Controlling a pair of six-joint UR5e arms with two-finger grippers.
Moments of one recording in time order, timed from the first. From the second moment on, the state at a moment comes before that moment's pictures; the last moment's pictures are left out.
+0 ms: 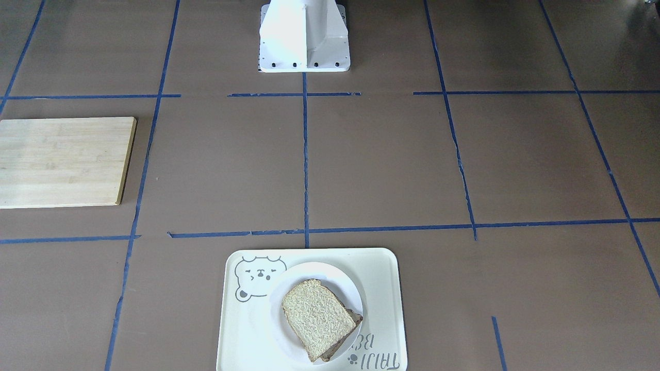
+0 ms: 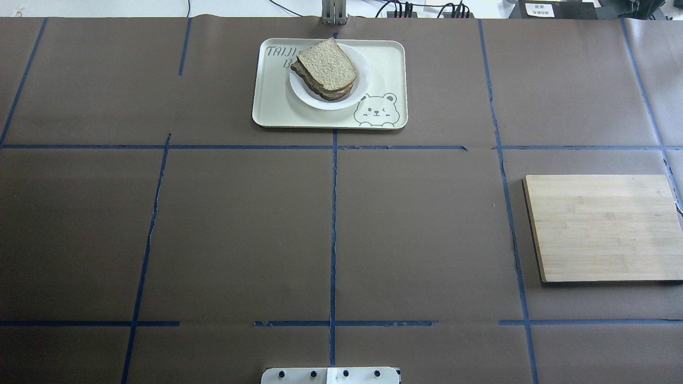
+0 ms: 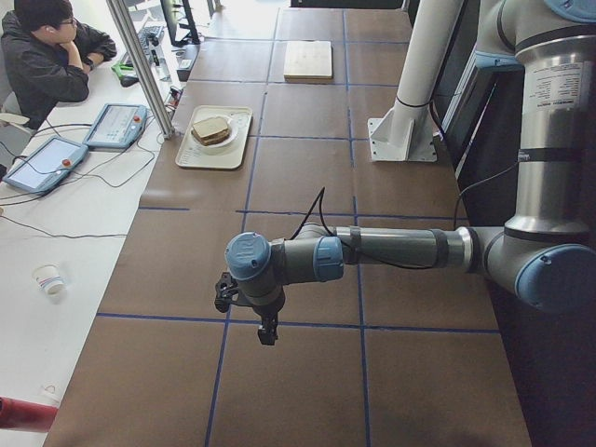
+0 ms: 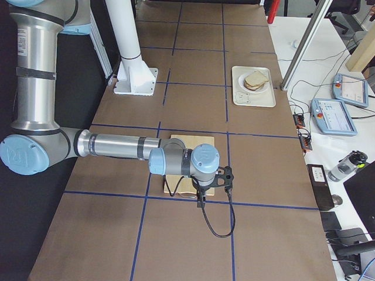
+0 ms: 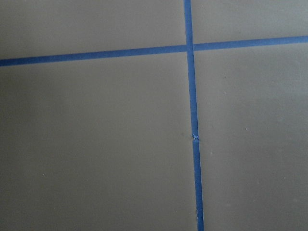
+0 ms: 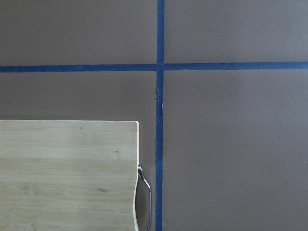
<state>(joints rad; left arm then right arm) -1.58 -1.52 -1.63 -1.43 -2.35 0.16 1.58 -1.68 1.65 -1.53 2.41 0.00</state>
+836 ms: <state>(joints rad) -1.58 -1.52 -1.63 -1.44 -2.35 0.16 1.61 -1.70 1.62 -1.52 2.40 -0.01</state>
